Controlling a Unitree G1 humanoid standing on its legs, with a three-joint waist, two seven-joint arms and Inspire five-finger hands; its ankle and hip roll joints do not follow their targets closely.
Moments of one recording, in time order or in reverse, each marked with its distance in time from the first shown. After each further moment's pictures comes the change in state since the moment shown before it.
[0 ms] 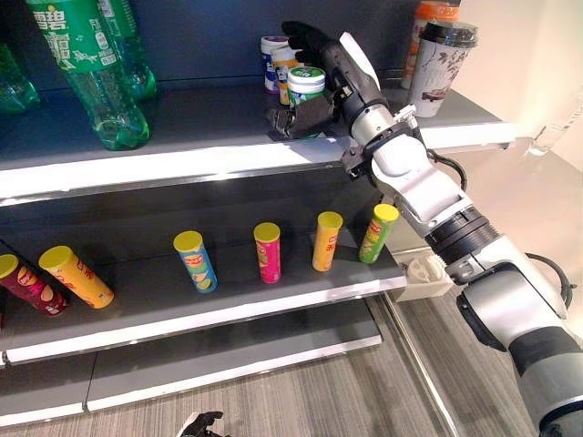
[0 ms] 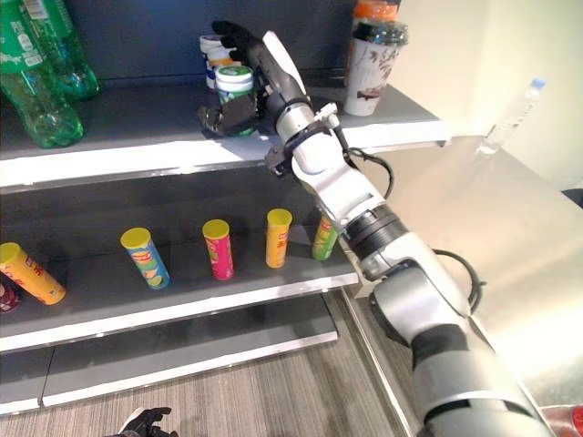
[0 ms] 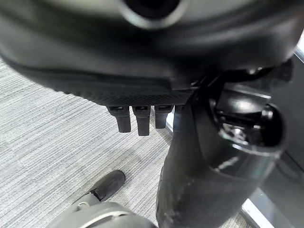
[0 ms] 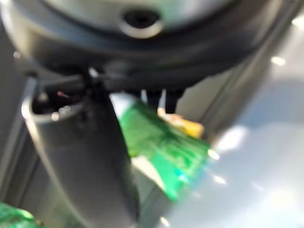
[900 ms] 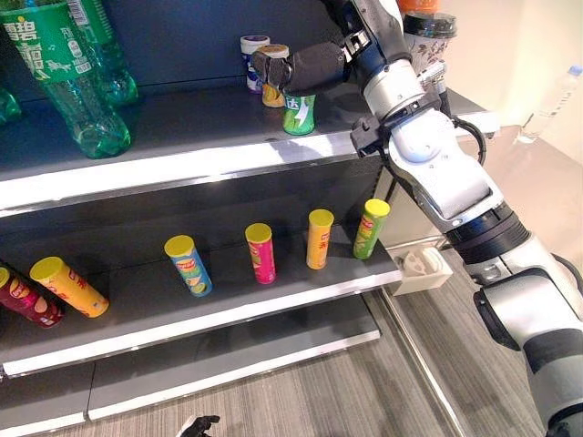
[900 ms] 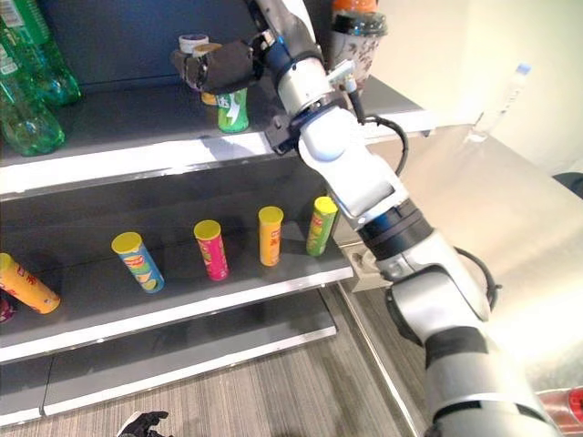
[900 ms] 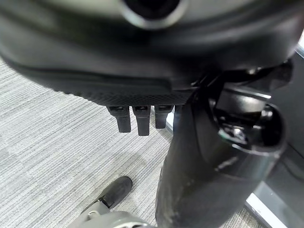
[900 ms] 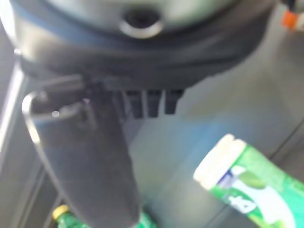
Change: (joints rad) left arm 0.006 0.000 0.003 -0.002 0.012 0.019 0.022; right arm 0.034 -0.085 -0.046 -0.280 -0.064 -0.022 -0.022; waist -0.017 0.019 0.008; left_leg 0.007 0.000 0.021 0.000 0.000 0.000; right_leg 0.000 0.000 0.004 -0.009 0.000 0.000
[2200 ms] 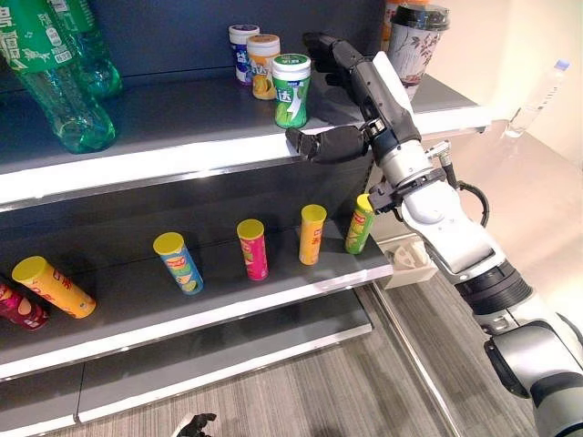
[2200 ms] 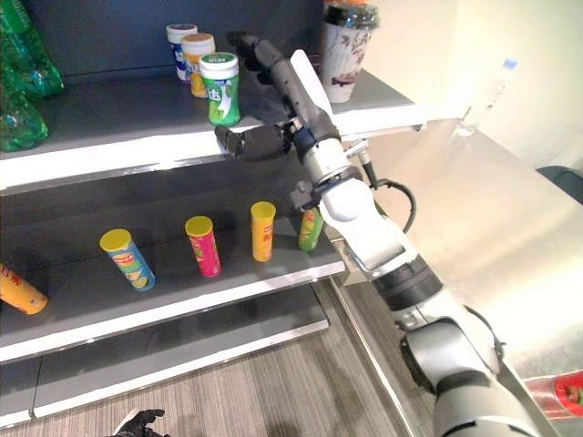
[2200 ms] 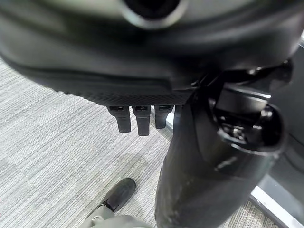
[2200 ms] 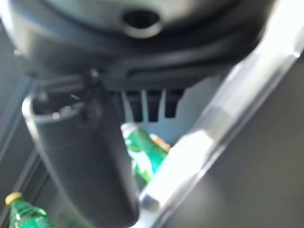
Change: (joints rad) left arm 0.002 0.010 -0.001 -0.021 0.039 0.020 0.022; right arm 0.304 -0.005 -0.071 -0.124 -0.081 0.015 0.003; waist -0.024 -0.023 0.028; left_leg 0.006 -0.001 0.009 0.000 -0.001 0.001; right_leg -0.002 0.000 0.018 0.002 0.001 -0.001
